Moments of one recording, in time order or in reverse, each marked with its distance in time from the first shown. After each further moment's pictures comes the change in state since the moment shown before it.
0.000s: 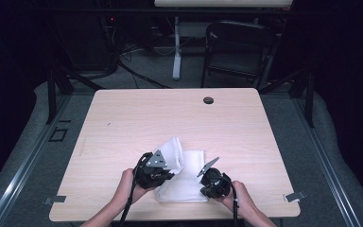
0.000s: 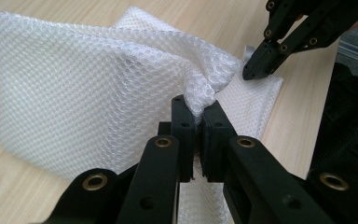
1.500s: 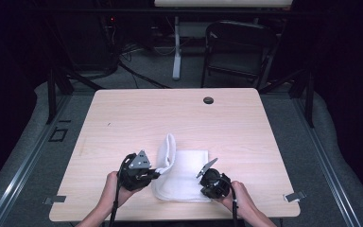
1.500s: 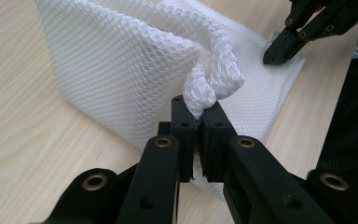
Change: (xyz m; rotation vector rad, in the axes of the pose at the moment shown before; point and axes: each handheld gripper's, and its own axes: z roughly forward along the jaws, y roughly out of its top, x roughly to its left) left arm 0.009 -0.024 -0.030 -0.019 0.077 -0.043; right arm 0.002 0.000 0.002 0.015 -0.032 -0.017
